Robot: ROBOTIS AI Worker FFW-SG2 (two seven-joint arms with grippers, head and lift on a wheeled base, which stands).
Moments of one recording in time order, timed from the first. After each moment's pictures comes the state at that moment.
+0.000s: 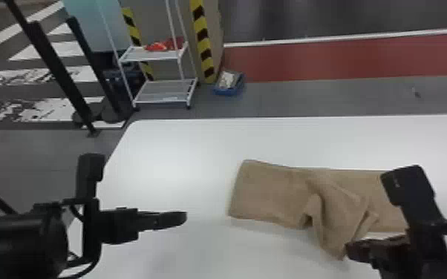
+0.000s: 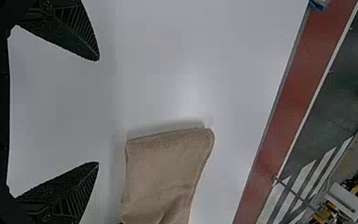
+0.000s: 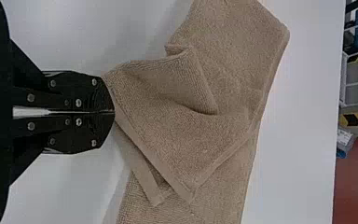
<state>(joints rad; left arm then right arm) 0.13 0.16 0.34 -2.27 -0.09 1.54 -0.93 0.11 0.00 0.32 -2.26 0.73 1.57 0.86</state>
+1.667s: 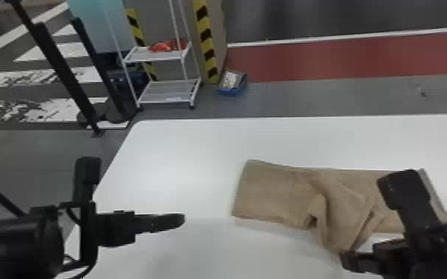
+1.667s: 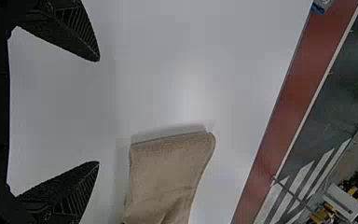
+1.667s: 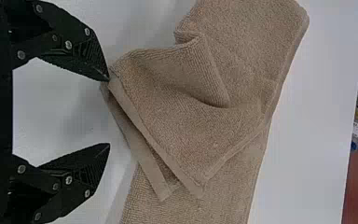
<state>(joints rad) 0.15 0.17 0.38 -2.26 -0.06 1.53 -0.94 0.09 0.00 0.35 -2.21 0.77 1.57 0.81</state>
